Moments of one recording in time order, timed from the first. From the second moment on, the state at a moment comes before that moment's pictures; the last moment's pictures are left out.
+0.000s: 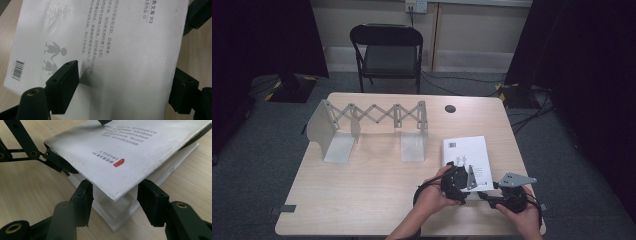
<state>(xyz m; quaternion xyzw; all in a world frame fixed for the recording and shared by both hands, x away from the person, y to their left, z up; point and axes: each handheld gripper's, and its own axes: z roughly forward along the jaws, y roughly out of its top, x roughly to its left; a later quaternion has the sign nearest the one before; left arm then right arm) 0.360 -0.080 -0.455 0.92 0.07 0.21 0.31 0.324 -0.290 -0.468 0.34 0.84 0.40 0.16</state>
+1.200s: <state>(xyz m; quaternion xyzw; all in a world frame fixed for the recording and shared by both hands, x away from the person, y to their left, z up) 0.365 -0.086 -0.459 0.93 0.08 0.22 0.30 0.326 -0.289 -0.471 0.35 0.83 0.41 0.15</state>
